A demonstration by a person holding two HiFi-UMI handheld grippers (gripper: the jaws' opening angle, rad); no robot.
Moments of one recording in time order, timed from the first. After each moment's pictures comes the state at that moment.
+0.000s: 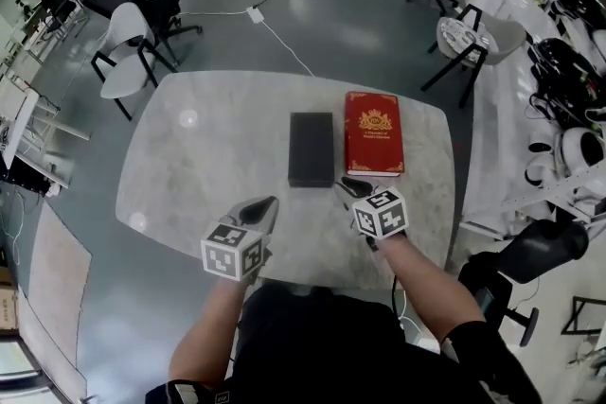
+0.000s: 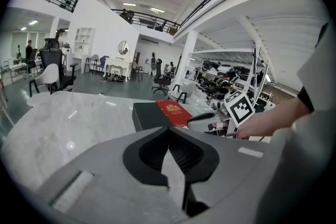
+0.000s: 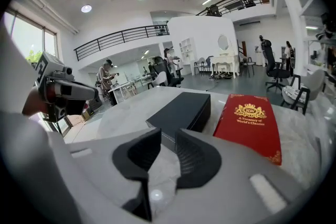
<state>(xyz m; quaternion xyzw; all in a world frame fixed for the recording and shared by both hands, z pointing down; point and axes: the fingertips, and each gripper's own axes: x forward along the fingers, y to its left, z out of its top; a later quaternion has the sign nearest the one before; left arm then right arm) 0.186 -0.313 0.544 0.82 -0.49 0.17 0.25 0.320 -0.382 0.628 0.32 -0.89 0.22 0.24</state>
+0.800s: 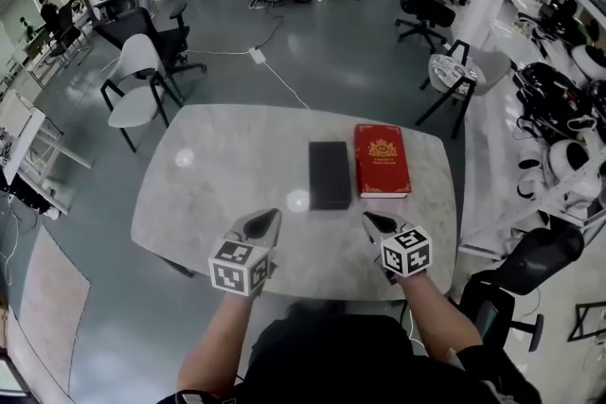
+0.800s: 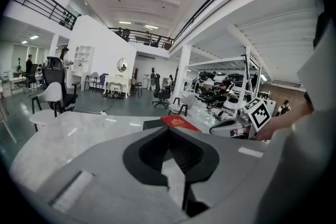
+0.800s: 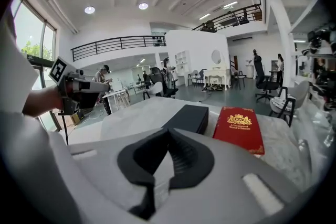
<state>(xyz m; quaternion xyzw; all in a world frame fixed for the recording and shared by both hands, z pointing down) 0.117 -0.275 0.477 0.84 -0.50 0.12 0.18 0.315 -0.304 0.558 0.37 -0.89 0.18 0.20</state>
